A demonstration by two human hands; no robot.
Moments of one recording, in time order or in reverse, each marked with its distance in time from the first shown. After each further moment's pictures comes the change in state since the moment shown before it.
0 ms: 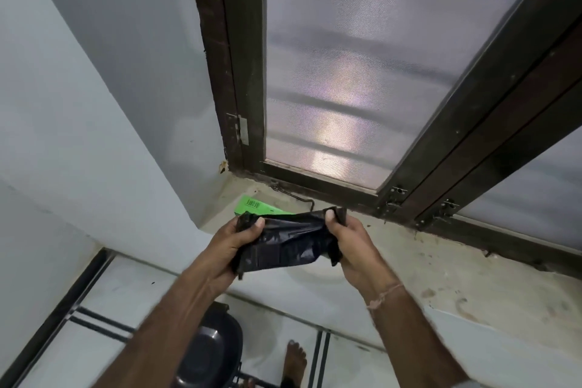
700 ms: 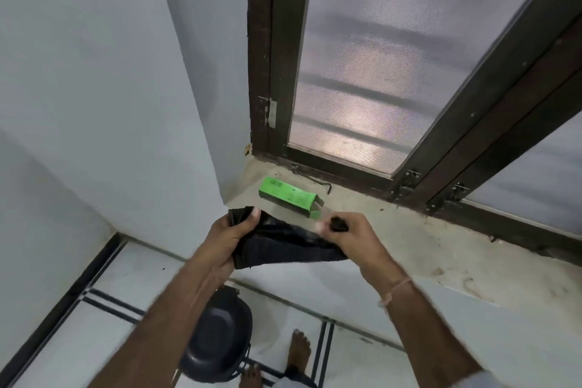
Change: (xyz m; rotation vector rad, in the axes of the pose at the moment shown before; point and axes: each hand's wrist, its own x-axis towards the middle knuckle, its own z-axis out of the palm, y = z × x) left_hand -0.047 -0.011 -0.045 0.033 0.143 0.054; right_hand -0.044 0.031 0.010 -0.456 -0.210 -0.304
